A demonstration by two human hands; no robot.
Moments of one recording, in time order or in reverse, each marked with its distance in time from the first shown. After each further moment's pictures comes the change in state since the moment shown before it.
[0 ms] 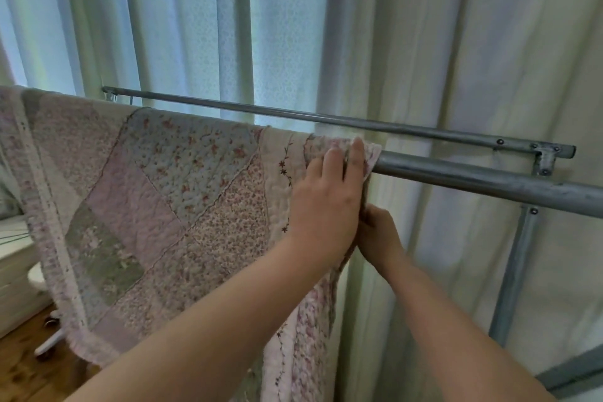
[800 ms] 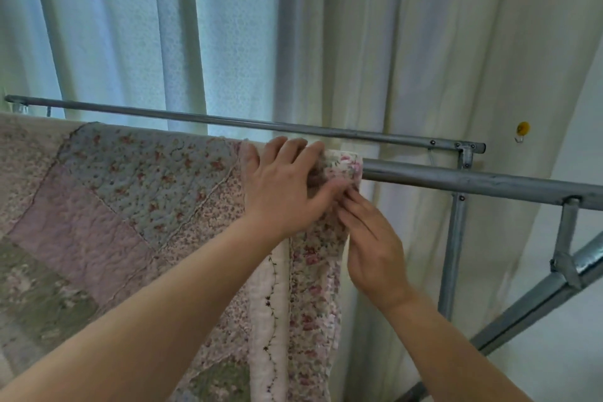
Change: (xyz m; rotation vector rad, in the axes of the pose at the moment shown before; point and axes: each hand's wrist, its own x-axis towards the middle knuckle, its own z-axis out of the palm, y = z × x) left_hand 0.019 -0.051 0.008 -0.451 -0.181 -0.048; right_hand -0.050 -0.019 -0.005 -0.769 0.355 -0.851
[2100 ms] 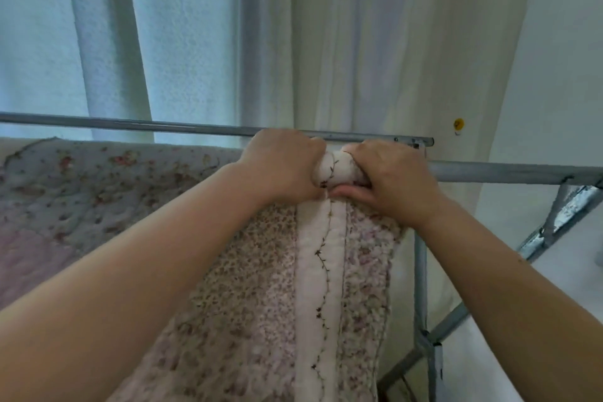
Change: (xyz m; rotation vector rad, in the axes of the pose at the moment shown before) left_hand 0.070 -0.099 -0.018 0.088 -0.376 0.544; right_hand 0.122 -0.031 0.017 -0.638 -0.444 0.002
